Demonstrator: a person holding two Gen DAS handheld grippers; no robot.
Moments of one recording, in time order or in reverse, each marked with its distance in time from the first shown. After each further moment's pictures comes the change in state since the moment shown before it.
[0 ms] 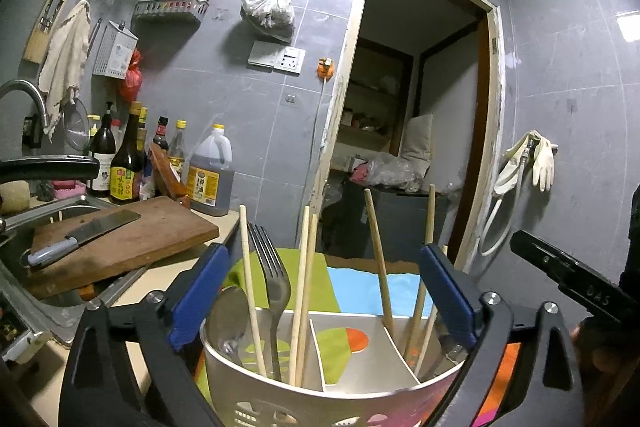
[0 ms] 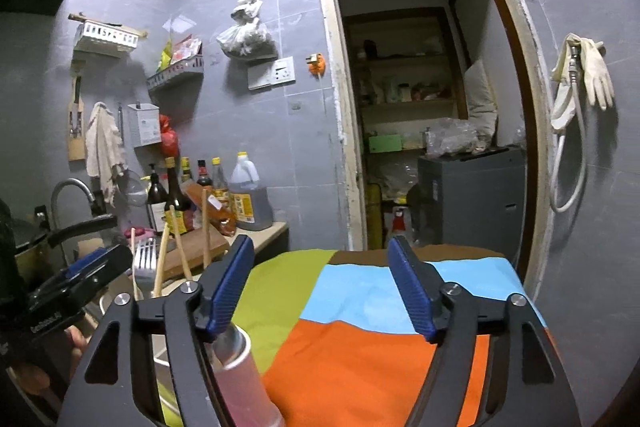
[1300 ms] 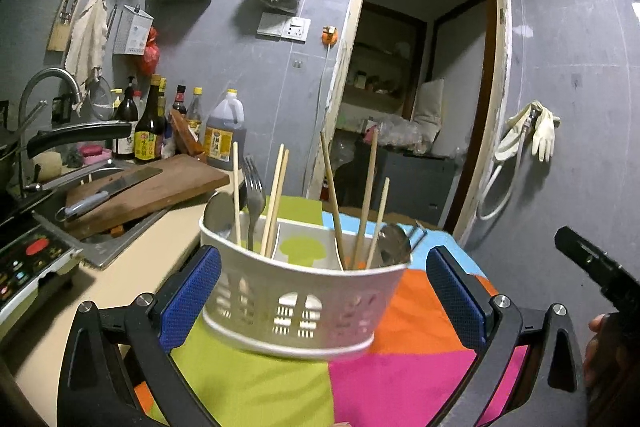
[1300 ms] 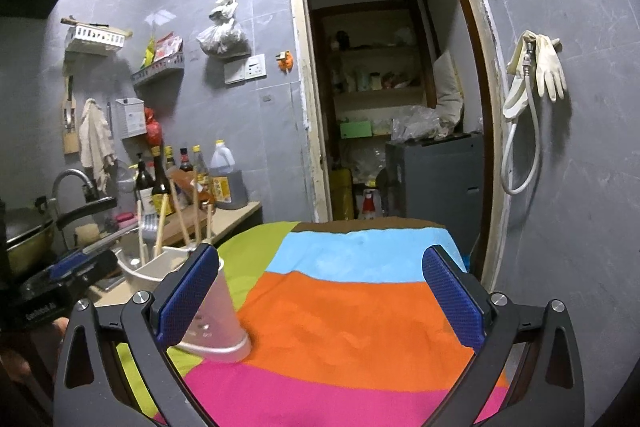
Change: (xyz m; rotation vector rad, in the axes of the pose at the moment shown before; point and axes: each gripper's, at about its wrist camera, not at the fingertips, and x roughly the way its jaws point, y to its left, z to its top) left arm -0.067 -0.053 -0.018 -0.008 0.158 0.077; right arm -0.098 -0.030 -0.006 0.019 0.063 -0.070
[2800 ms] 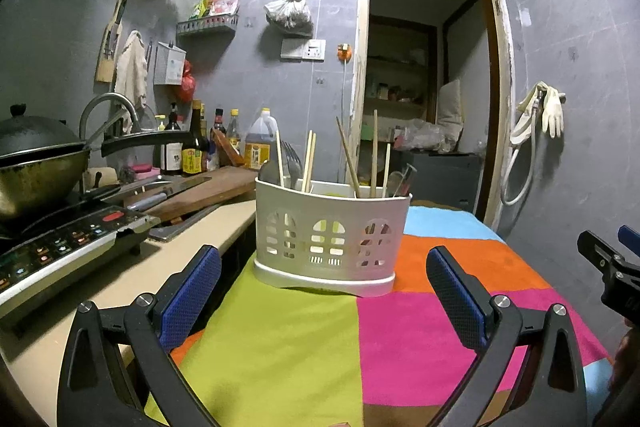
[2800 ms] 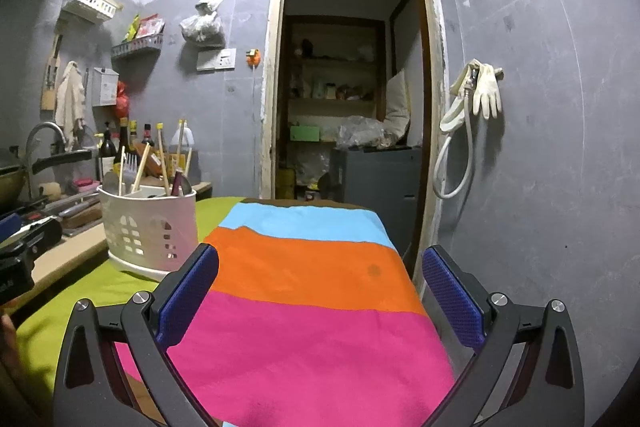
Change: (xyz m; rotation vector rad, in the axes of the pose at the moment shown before) left arm -0.075 -0.025 -0.074 0.094 -0.082 0.150; right arm -0.079 0.009 -0.065 -0.109 -0.035 -0.233
